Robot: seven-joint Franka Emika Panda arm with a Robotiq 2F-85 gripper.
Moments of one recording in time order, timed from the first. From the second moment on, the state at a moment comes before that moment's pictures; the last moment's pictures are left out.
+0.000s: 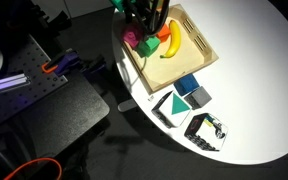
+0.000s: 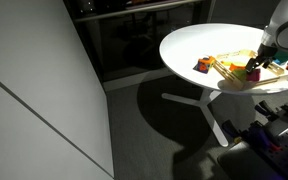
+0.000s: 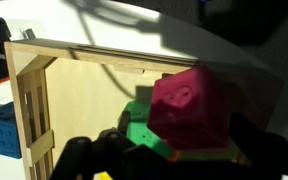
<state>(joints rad) -0.14 0.20 -0.25 -2.63 -0.36 2.86 0.11</state>
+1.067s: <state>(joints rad) -0.14 0.18 -0.24 -2.63 -0.25 2.89 0.03</state>
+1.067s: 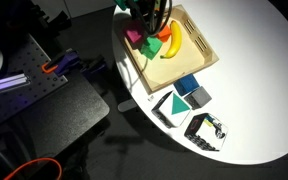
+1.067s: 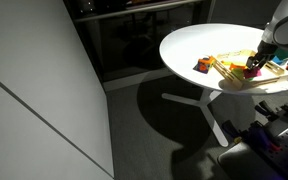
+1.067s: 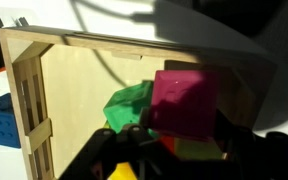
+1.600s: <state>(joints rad) -0.14 0.08 -0.23 -2.60 -0.17 2.71 0.00</state>
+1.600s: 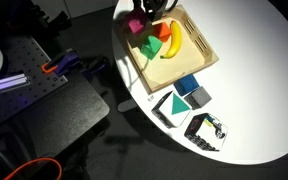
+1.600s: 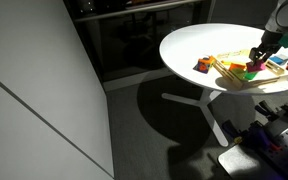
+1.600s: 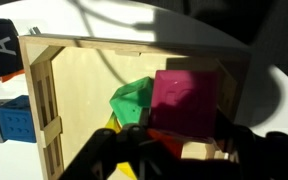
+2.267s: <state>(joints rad) -0.17 0.08 -0.23 -2.45 -0.06 2.48 -0.04</state>
